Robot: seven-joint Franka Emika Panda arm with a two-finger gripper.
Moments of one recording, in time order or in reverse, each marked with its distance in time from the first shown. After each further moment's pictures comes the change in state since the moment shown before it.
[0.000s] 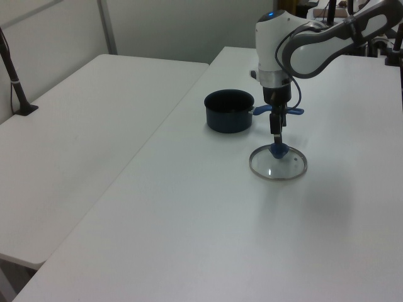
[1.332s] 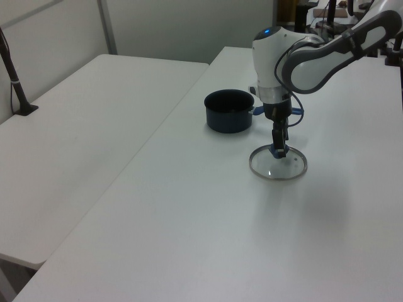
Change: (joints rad) arm 0.035 0.033 0.017 -0.026 -0.011 0.008 0.020
